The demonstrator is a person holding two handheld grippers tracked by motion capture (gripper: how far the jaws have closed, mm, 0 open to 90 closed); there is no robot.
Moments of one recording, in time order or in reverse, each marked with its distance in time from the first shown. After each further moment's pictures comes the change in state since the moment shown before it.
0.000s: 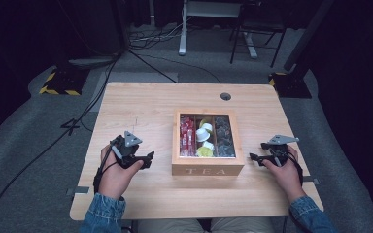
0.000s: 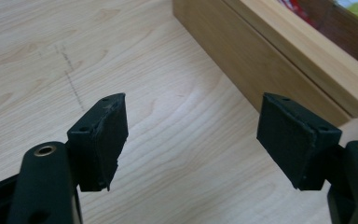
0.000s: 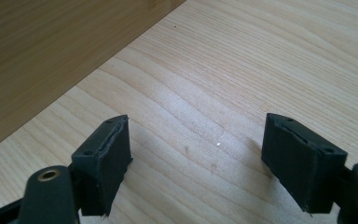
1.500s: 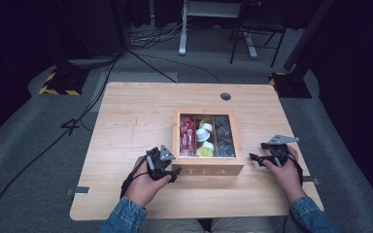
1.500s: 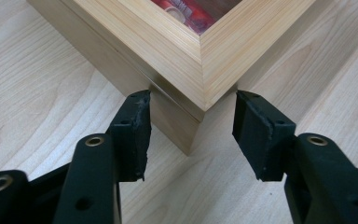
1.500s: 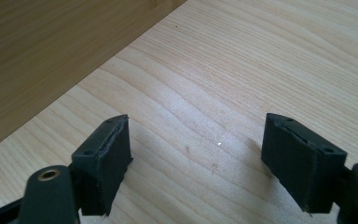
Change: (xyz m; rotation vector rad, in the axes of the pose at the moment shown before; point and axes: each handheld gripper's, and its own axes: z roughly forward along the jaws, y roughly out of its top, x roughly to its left) left arm -0.068 -0.001 0.042 0.079 -0.212 0.157; right arm 0.000 0.000 0.000 0.001 0.001 -0.004
